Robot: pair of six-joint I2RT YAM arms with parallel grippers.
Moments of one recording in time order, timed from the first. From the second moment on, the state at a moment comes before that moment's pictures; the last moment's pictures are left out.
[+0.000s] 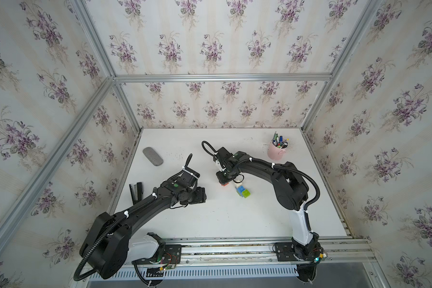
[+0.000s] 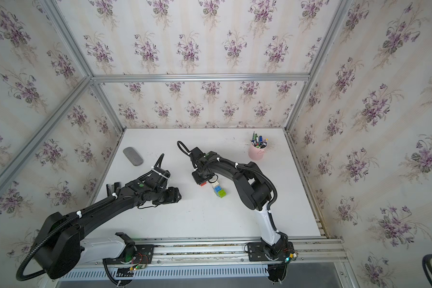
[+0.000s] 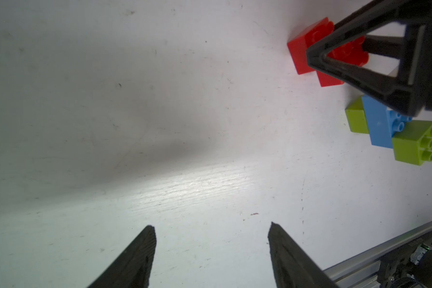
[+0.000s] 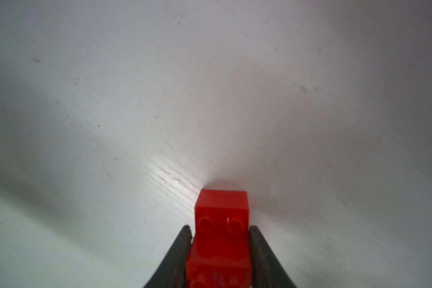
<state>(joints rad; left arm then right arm) -0.55 1.27 0.74 -0.64 0.12 -0.60 0.77 2.12 1.60 -0.78 -0.07 0.17</state>
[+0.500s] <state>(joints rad) -0.50 1.24 0.72 -0.64 0.11 -0.60 0.92 2.00 1.43 -0.74 -0.08 0.08</state>
